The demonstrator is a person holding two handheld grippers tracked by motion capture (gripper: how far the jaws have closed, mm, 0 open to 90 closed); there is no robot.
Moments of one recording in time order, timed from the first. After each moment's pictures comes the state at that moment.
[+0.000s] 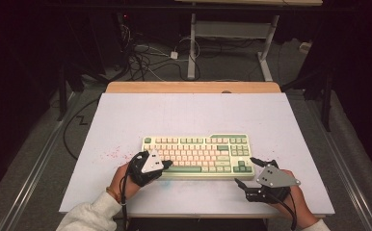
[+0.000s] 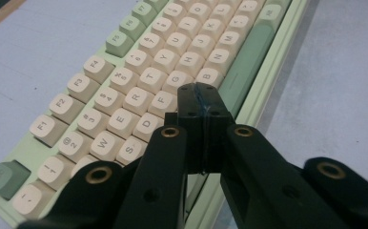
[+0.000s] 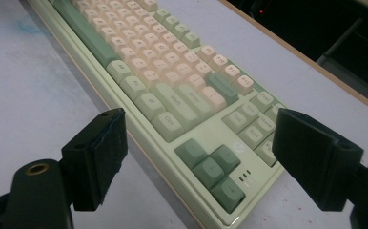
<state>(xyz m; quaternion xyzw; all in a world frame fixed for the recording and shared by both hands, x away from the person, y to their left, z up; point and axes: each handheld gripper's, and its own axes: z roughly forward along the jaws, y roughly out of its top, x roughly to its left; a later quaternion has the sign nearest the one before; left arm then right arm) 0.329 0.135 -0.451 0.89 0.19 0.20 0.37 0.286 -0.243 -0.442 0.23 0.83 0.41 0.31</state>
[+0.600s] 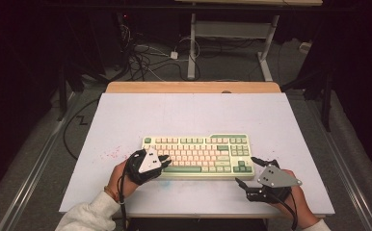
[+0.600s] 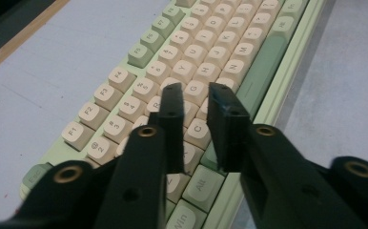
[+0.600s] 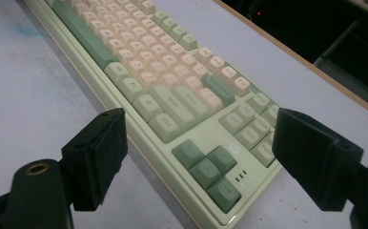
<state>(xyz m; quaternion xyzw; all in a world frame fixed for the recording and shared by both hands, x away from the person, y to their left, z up) 0.329 0.139 -0.445 0.88 0.19 0.22 0.38 0.286 -0.245 -0.441 0.23 0.83 0.41 0.32</state>
